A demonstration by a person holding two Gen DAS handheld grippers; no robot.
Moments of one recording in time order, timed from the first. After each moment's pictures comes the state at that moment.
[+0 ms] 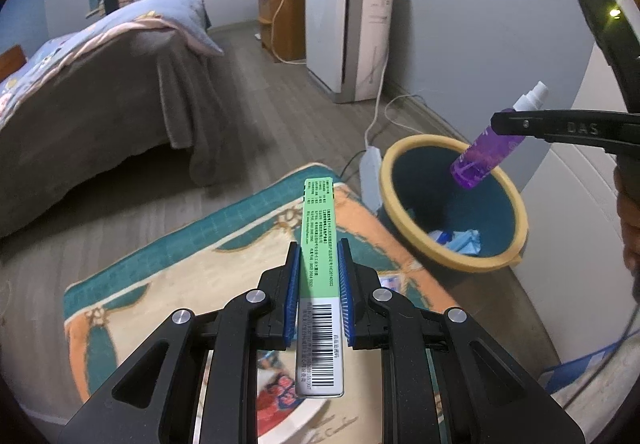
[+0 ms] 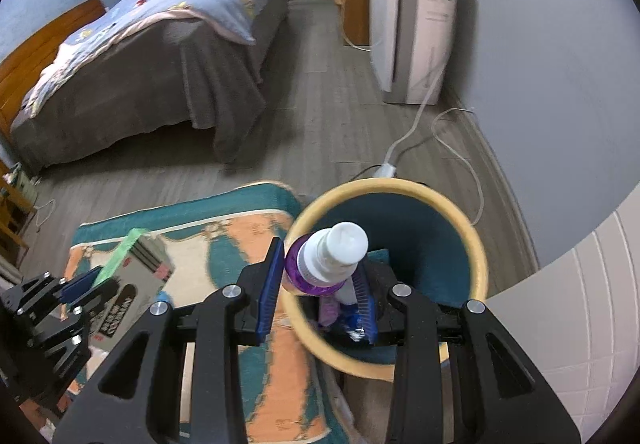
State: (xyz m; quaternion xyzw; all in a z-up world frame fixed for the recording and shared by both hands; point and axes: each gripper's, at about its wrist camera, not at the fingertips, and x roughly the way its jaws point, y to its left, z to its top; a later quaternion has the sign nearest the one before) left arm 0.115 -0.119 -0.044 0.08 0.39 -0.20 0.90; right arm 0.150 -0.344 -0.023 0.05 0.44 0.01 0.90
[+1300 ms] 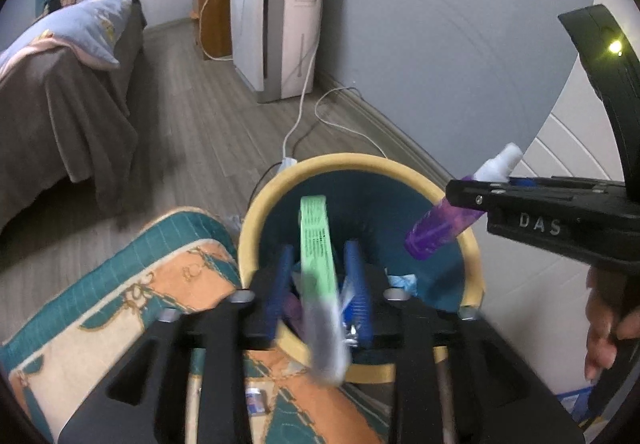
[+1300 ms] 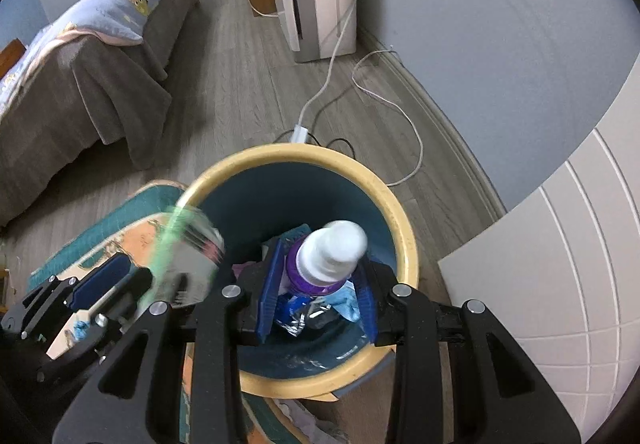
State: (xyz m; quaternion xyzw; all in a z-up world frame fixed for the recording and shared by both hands) left arm 0.179 -0.278 -0.078 0.09 0.41 -0.28 0.87; right arm 0.169 -0.429 -0.077 0.13 0.48 -0.10 0.86
